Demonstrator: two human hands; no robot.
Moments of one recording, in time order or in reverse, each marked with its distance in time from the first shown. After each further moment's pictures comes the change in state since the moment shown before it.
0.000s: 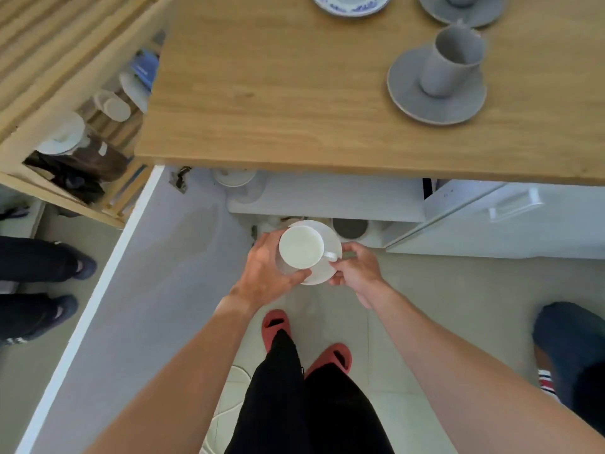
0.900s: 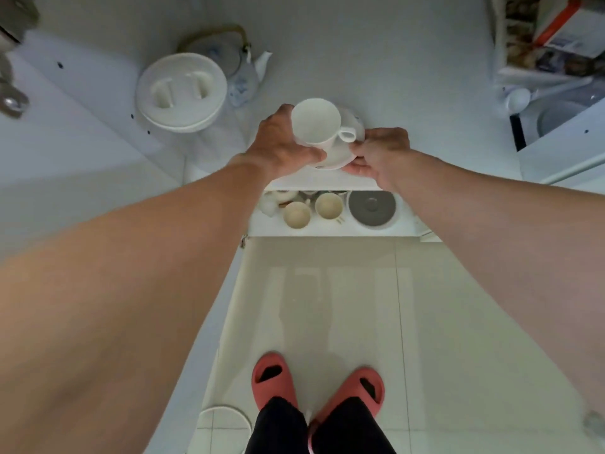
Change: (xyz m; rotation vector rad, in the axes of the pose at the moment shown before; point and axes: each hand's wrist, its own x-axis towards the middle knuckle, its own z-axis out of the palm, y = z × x) left_hand 0.253 -0.094 0.080 0.065 -0.048 -0.047; right_hand 0.267 -0.028 0.040 0.175 0.132 -0.108
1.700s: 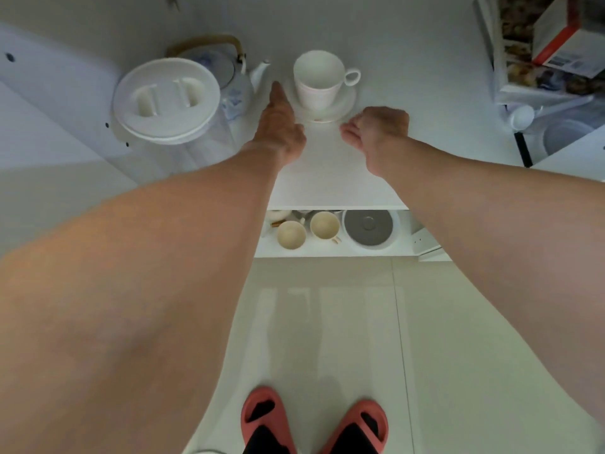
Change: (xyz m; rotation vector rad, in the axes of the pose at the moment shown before) left_hand 0.069 -0.005 0.010 0.123 0.068 -0.008; right_hand 0.050 -0.029 0.035 0.206 0.206 -0.149
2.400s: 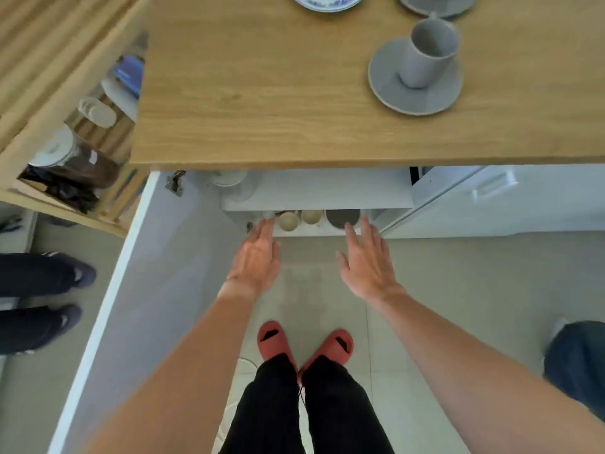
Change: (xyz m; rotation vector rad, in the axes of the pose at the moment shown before) left_hand -0.315 0.081 -0.139 0.116 -0.181 -0.038; right_hand -0.294 -0.064 -0.194 -1.522 -0.354 -0.472
